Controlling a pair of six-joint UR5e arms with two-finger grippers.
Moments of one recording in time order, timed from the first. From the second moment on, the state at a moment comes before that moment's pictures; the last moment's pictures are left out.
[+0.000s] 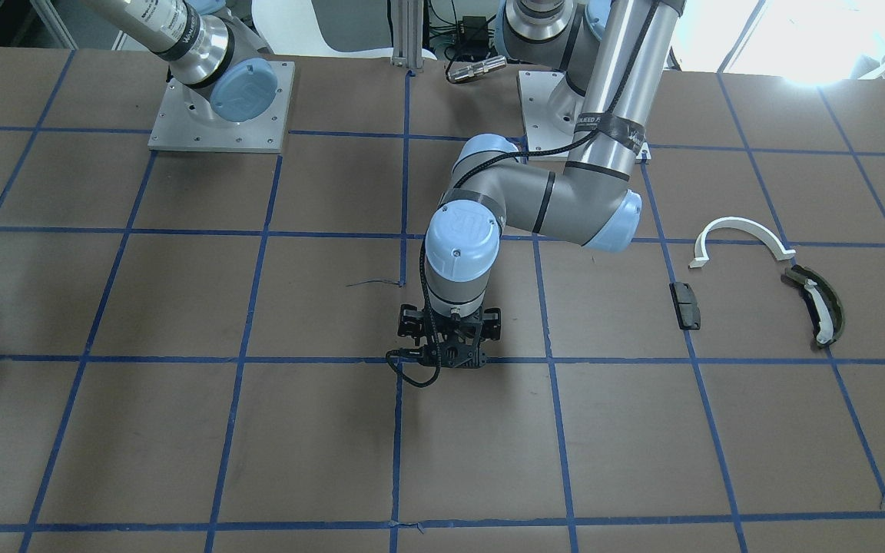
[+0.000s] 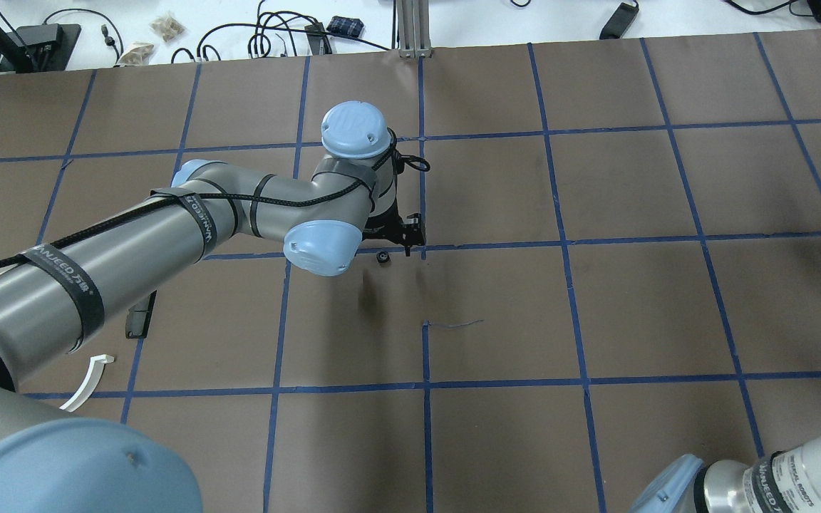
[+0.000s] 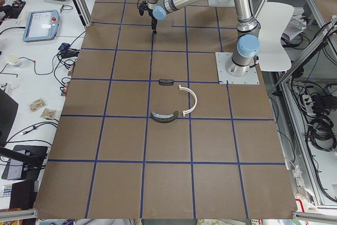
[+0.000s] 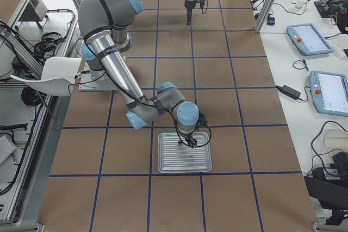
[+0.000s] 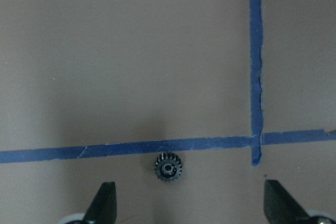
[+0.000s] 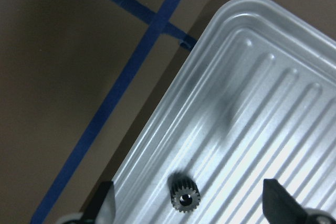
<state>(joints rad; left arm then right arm) -1.87 -2.07 -1.76 -0.92 1.58 -0.25 0.61 -1.05 1.65 -2.14 -1.52 -1.54</state>
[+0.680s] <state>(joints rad) -1.85 -2.08 -1.78 -0.88 1.57 -0.25 0.59 -1.00 1.67 -2.22 -1.49 -1.65</state>
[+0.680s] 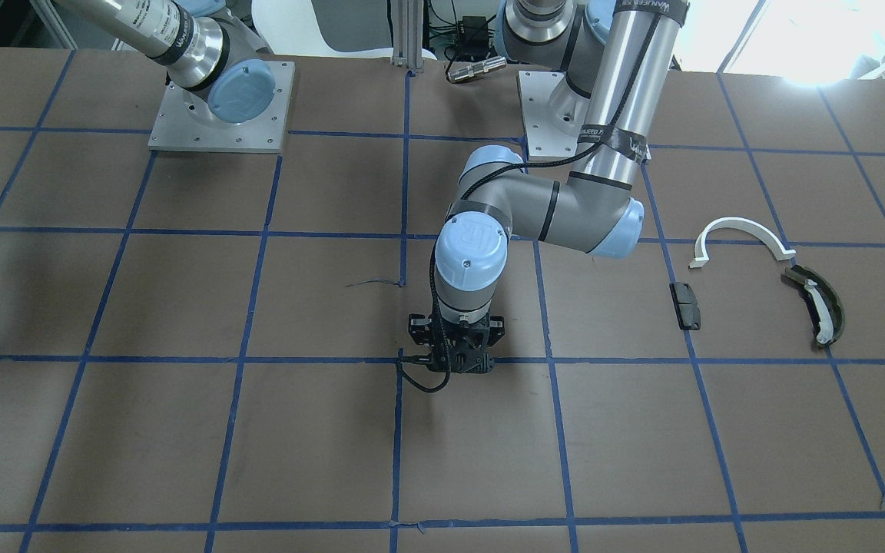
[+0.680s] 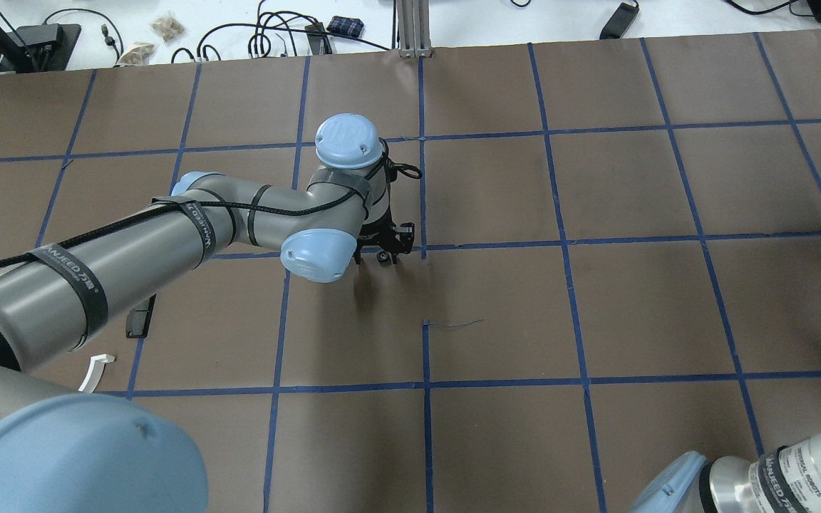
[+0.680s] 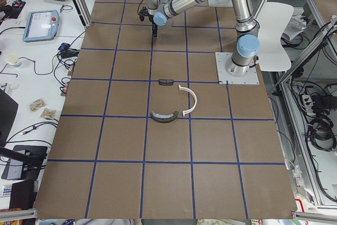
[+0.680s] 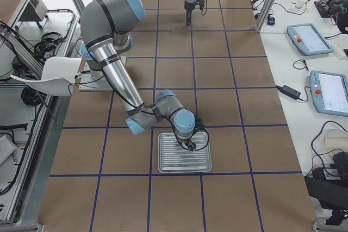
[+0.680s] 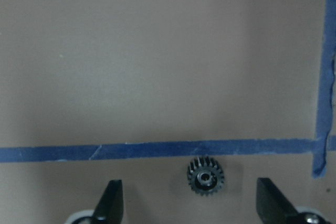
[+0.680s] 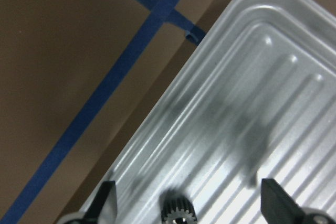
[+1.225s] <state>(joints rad) -1.81 -2.07 -1.78 -0.89 1.56 -0.23 0.59 -1.00 1.67 -2.21 -1.55 -1.69</state>
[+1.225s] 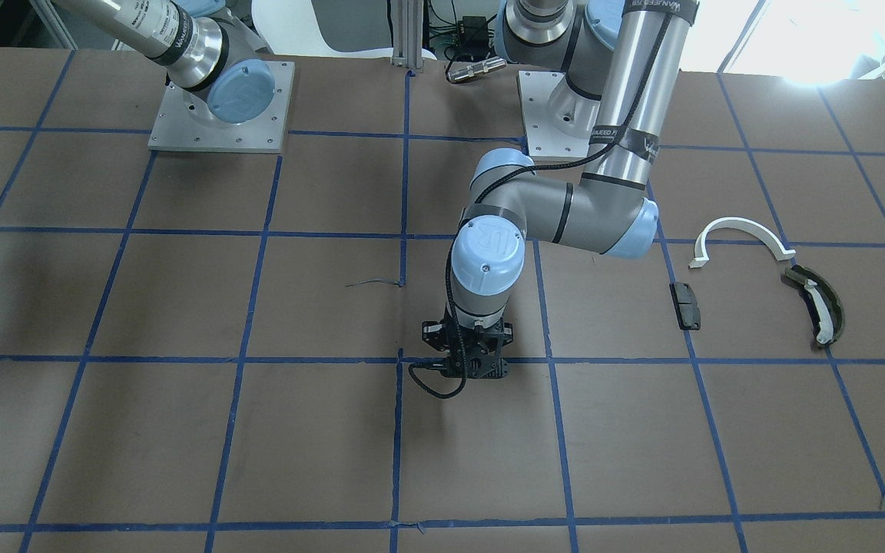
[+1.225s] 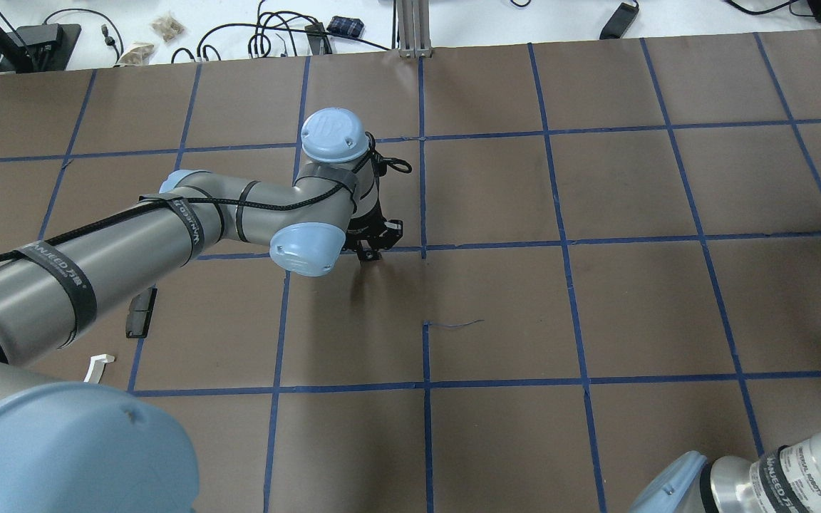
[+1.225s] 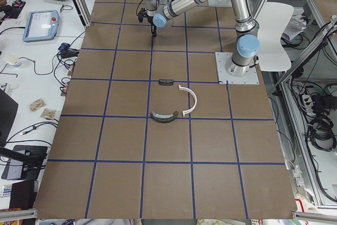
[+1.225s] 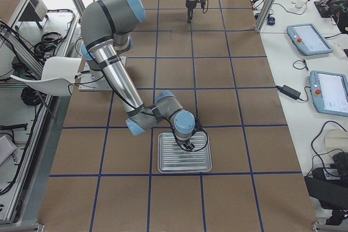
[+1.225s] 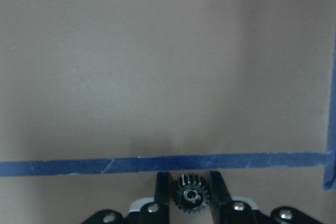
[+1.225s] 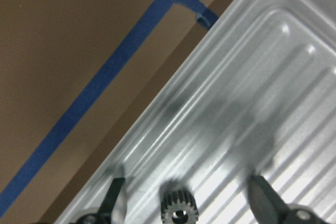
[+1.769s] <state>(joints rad) -1.39 -1.96 -1.80 -1.03 1.58 0.30 0.59 -1.00 1.67 -2.21 -1.58 -1.69</state>
